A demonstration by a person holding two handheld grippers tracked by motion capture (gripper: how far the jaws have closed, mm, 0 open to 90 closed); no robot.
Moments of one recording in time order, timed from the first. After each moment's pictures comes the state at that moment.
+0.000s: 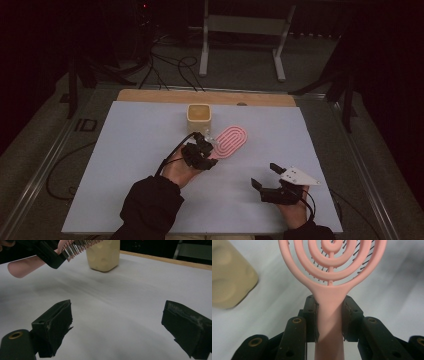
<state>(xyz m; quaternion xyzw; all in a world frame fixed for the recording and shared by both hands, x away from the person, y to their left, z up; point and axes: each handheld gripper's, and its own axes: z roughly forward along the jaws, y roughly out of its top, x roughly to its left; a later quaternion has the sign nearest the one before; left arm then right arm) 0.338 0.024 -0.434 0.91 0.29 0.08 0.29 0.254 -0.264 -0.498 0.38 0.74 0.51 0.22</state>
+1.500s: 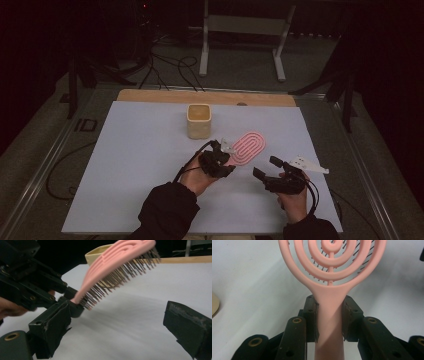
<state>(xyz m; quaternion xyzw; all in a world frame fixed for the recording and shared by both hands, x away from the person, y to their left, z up) 0.325 -0.017 -0.451 0.90 0.26 0.08 0.34 0.274 -0.271 -0.479 0.43 0.69 0.57 0.14</state>
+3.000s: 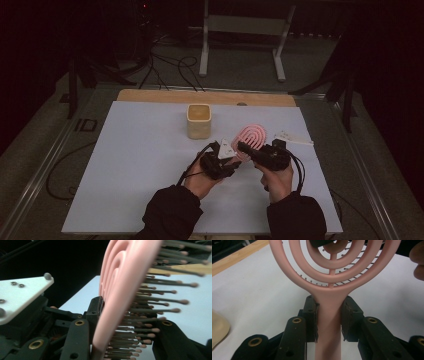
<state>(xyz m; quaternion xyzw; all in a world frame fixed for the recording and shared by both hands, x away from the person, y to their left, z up) 0.311 -0.017 -0.445 0.86 0.25 0.13 0.42 0.315 -0.221 -0.428 0.44 0.67 0.60 0.06</state>
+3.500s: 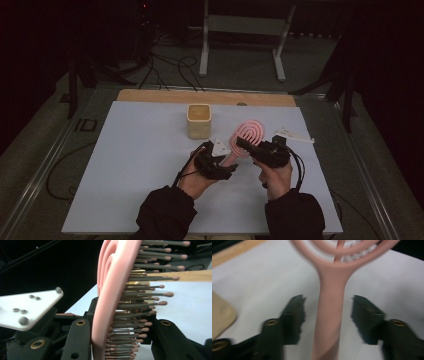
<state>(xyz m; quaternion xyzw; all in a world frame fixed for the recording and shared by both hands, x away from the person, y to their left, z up) 0.312 -0.002 -0.446 0.86 0.28 0.12 0.41 0.317 -0.217 -0.417 0.43 0.66 0.61 0.07</state>
